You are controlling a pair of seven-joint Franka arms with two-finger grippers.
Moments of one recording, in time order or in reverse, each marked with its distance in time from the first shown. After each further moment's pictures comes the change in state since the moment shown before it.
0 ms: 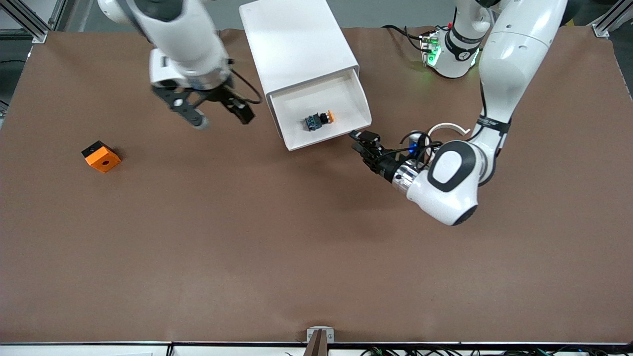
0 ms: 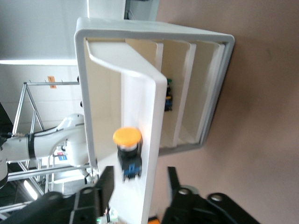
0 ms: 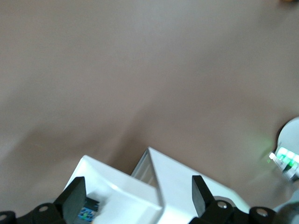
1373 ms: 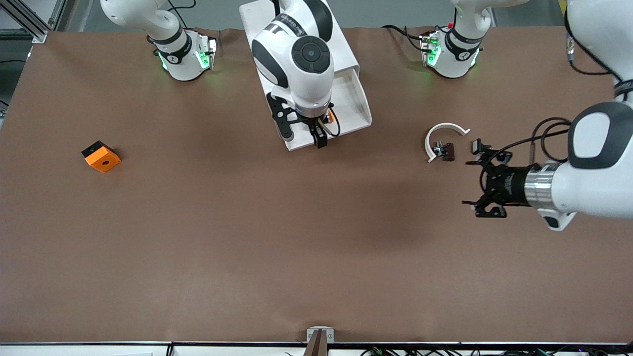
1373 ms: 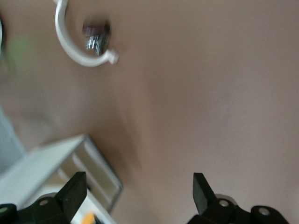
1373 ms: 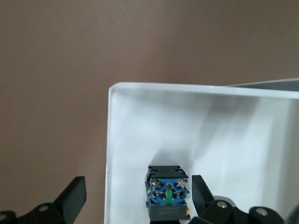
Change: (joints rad) left arm 0.229 -0.175 0.002 0.251 0.629 -0.014 0.851; right arm 0.203 0.306 0.000 0.070 0.029 0.257 0.593
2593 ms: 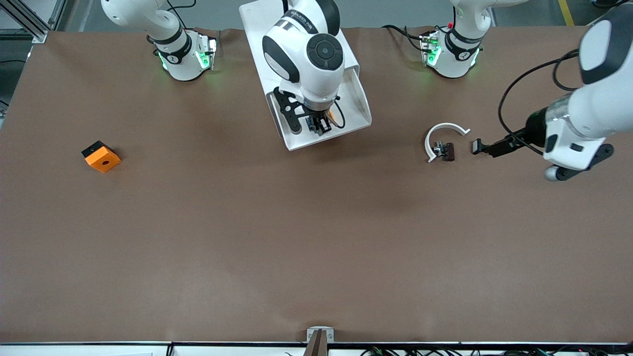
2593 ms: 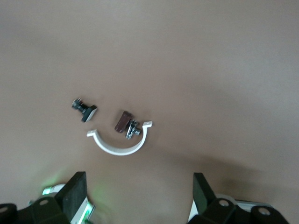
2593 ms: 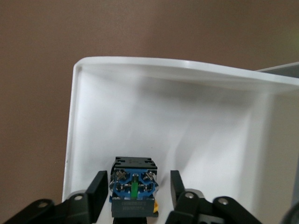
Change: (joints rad) left arm 0.023 -0.414 -0.037 -0.478 0.200 0.152 1.000; right arm 0.036 0.009 -0.006 -0.008 0.003 -0.050 -0.020
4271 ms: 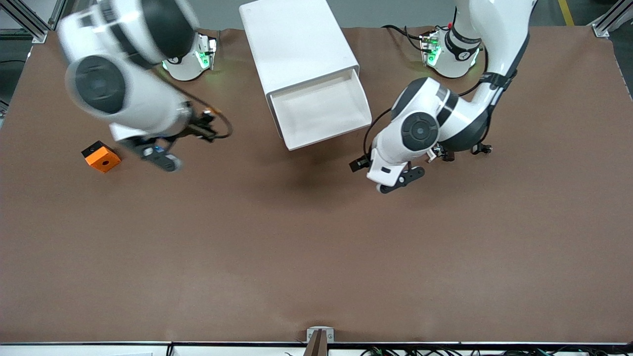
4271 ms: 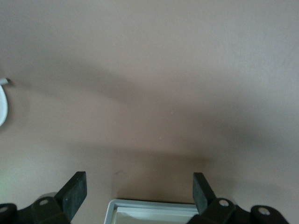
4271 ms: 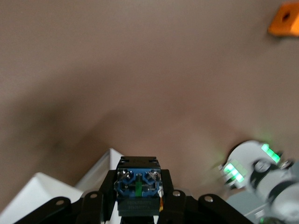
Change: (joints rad) left arm -0.295 0.354 -0.185 -0.021 0.001 0.377 -0.429; right arm -0.526 -0.182 -0.036 0.121 0.047 -0.470 -1.198
